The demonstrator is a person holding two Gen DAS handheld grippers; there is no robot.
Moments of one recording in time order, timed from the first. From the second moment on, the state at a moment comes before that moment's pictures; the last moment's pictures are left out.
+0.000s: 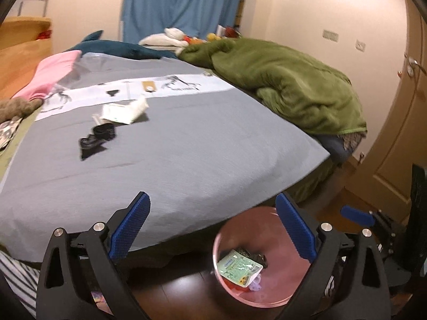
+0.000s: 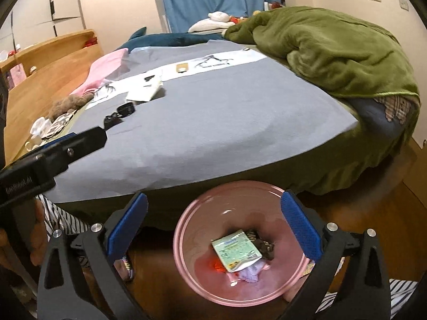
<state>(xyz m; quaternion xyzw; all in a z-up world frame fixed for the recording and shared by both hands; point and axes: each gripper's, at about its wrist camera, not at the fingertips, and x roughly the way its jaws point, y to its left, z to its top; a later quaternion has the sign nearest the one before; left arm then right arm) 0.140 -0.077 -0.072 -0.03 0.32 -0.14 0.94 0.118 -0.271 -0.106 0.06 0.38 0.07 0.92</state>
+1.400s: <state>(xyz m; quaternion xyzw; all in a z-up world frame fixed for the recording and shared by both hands) 0.246 0.097 -0.046 -0.06 0.24 0.08 0.97 0.255 -0.149 -0.042 0.03 0.27 0.13 0.95</state>
